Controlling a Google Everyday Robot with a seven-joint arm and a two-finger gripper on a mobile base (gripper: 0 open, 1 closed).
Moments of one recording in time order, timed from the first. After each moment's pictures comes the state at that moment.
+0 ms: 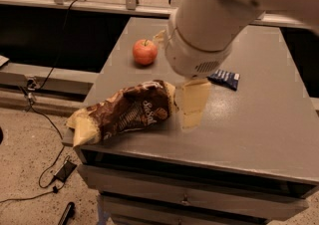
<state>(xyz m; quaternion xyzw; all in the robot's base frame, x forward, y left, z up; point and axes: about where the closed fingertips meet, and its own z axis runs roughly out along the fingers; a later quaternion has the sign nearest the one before) 0.441 -0.038 0.951 -0.78 0.59 -0.06 0.19</state>
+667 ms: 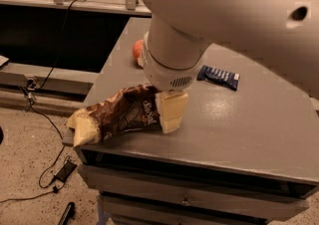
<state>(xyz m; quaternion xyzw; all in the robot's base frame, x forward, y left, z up) 0.448 -0.006 0.917 -0.80 0.57 -0.08 0.17</state>
